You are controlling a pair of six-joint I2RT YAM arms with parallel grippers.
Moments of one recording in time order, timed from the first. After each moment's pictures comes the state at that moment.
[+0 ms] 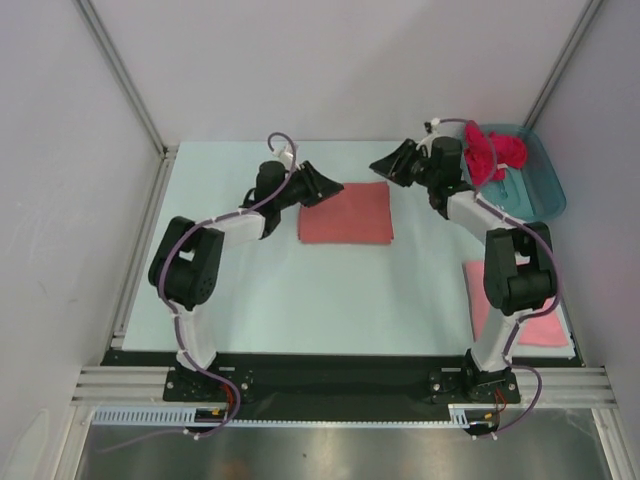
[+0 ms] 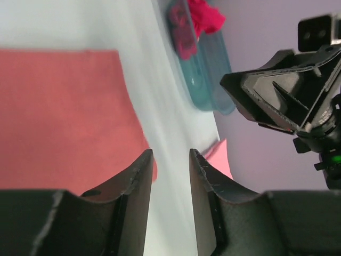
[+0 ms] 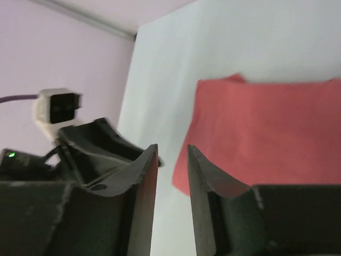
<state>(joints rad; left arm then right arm) -0.38 1.91 1.22 0.48 0.47 -0.93 0.16 1.84 1.34 0.20 -0.50 0.76</state>
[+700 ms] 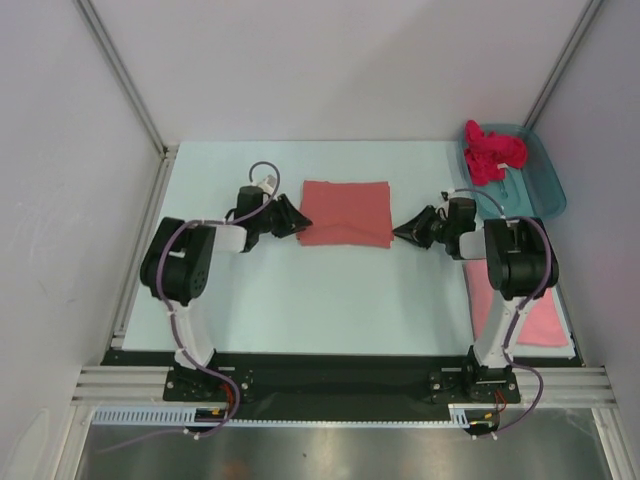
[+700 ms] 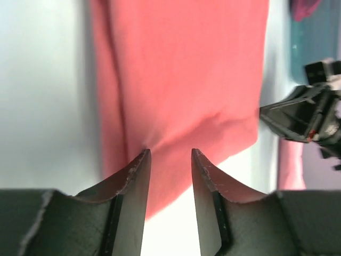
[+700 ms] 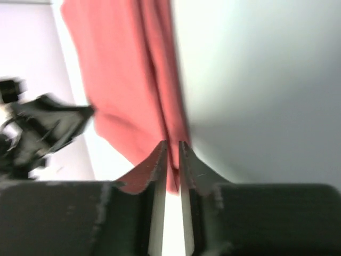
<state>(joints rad) -0.26 1.98 0.99 0.43 0.52 -0.75 0.06 1.99 0.86 0.54 -0.66 0.89</state>
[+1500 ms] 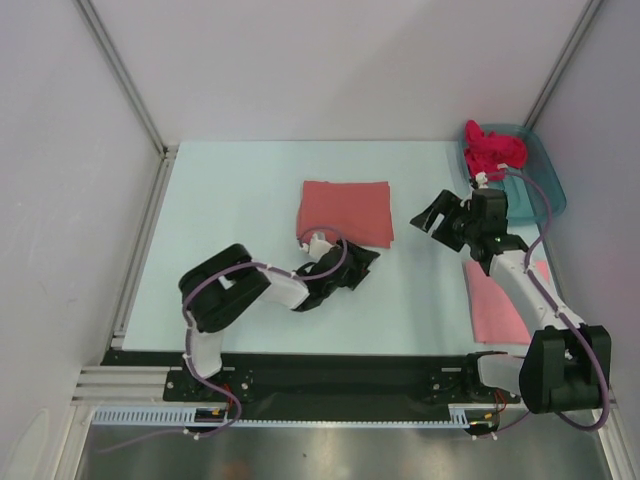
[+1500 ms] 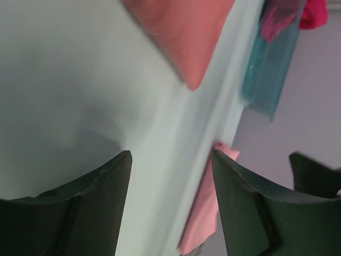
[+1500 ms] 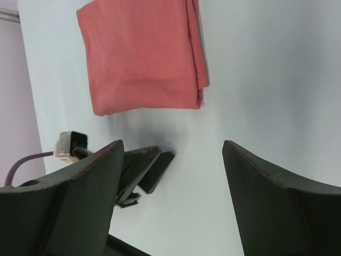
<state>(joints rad) -0.92 1.89 0.78 0.59 -0.26 -1.56 0.08 1.22 0.82 -0.21 -0.30 0.63</state>
